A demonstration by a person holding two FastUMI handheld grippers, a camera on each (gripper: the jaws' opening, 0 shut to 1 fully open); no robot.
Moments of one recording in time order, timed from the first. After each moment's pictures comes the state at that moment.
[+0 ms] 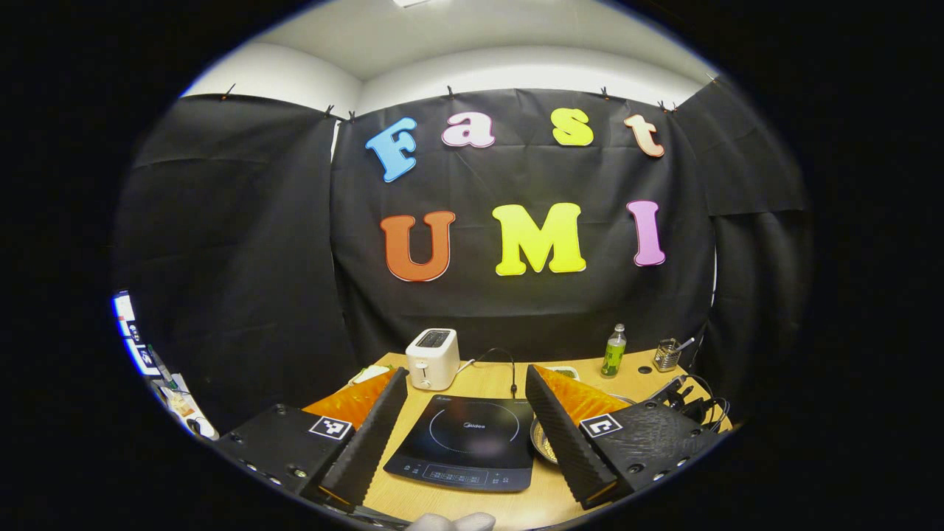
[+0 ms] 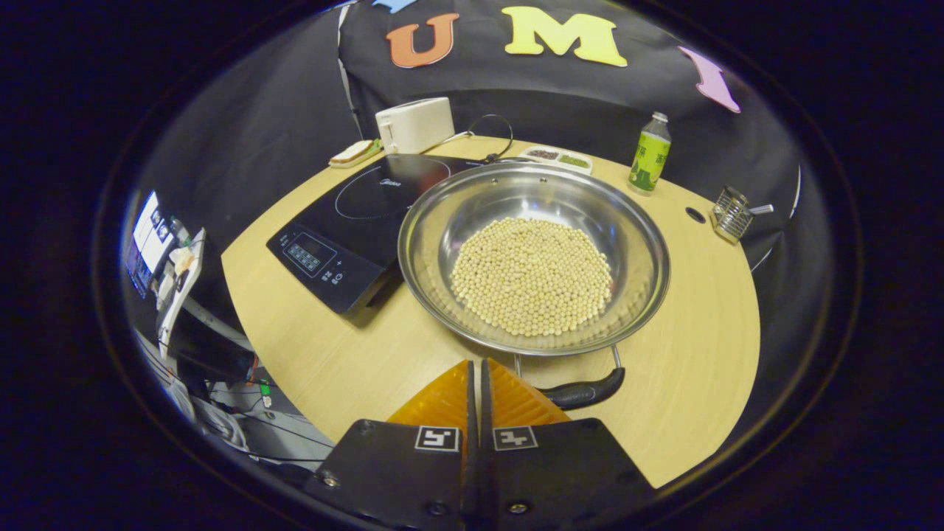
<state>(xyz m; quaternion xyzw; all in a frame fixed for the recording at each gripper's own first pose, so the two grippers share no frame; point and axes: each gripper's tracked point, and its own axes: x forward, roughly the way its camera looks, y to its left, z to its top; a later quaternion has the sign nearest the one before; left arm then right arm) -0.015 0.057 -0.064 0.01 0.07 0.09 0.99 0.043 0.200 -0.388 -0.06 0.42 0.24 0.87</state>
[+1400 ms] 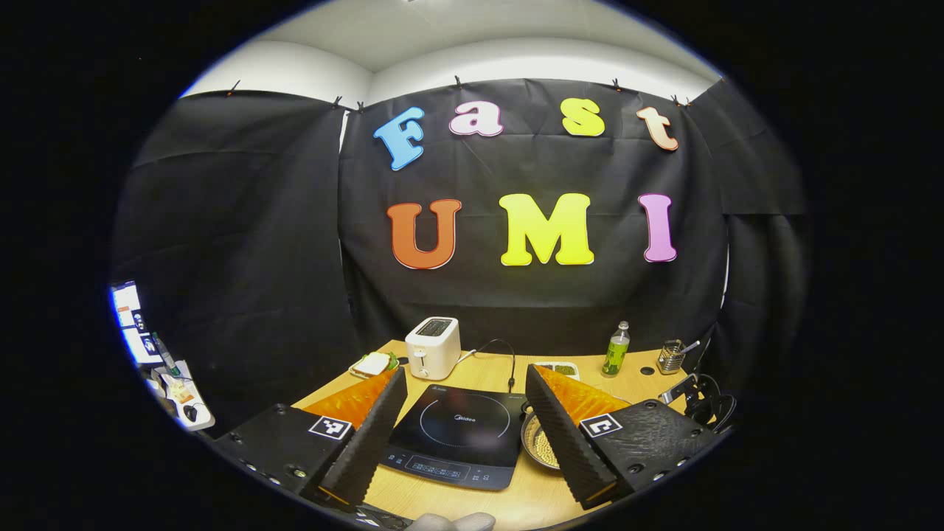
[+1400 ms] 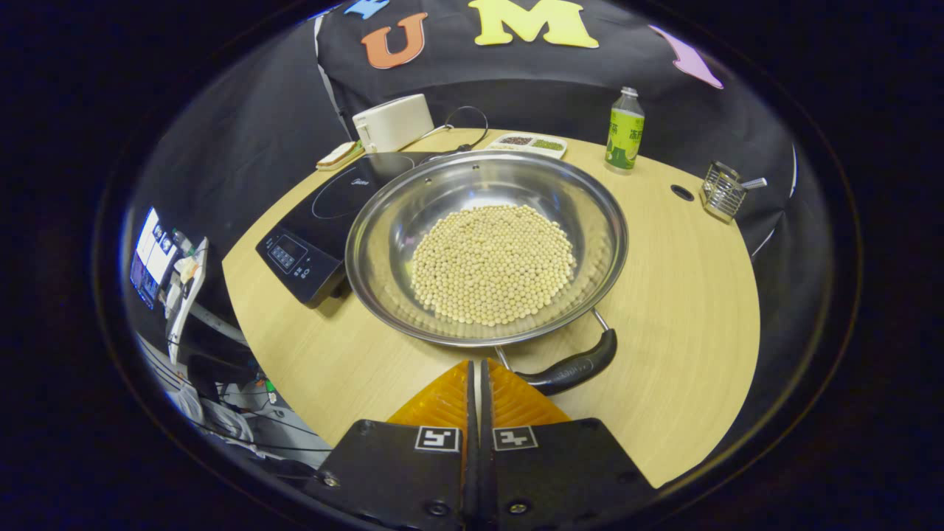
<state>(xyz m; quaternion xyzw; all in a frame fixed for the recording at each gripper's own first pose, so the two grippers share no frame) -0.004 0.025 -0.071 -0.01 0.09 0.12 0.99 0.066 0.143 -0.394 -0.04 0.44 0.25 0.86</state>
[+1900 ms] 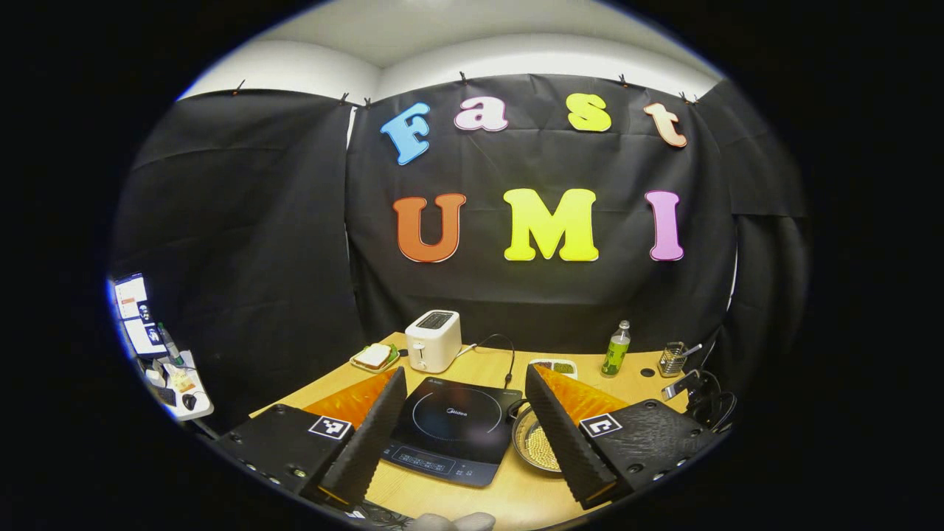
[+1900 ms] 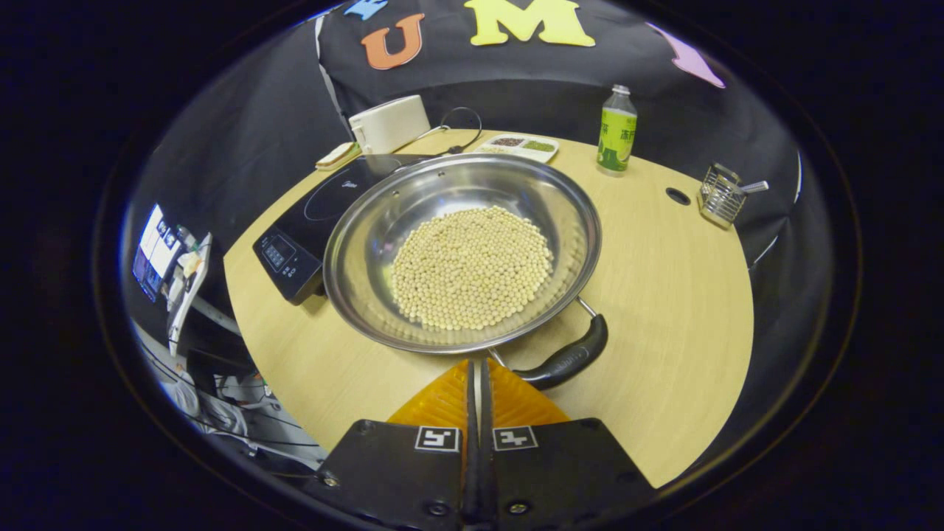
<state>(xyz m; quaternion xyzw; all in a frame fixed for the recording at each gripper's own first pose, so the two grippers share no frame) -0.002 0.000 -0.074 -0.02 0.10 0.15 0.98 0.091 0.111 -0.393 -0.05 0.43 0.27 0.86</state>
